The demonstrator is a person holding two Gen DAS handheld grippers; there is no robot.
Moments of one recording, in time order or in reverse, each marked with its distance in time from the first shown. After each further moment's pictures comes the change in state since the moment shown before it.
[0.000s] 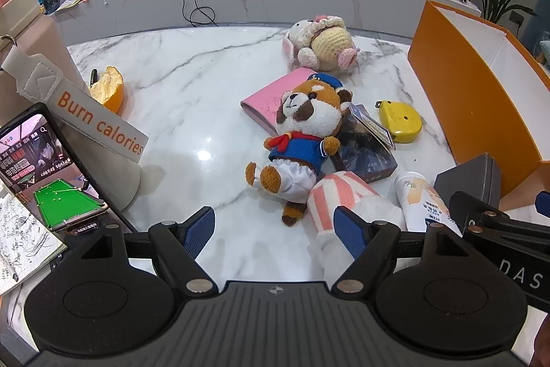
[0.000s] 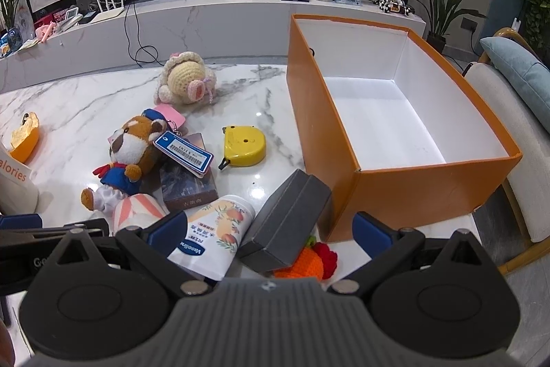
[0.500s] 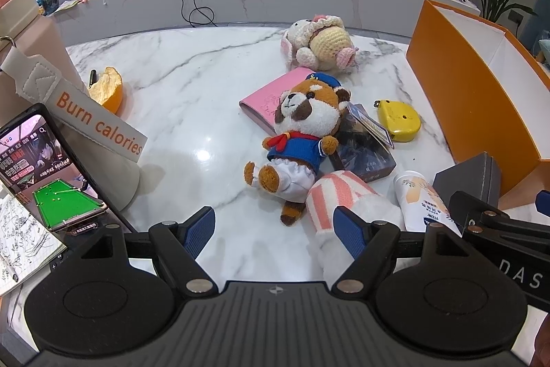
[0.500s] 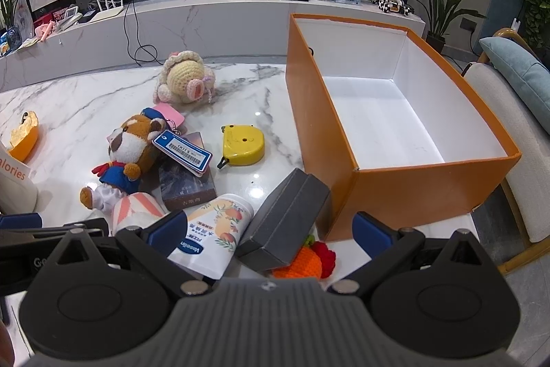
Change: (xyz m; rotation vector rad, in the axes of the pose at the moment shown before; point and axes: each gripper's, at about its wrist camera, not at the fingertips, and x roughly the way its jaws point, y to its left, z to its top) left arm 0.000 -0.001 0.000 0.000 0.003 0.004; right arm 0.000 -0.001 0.000 -0.003 0.002 -0.003
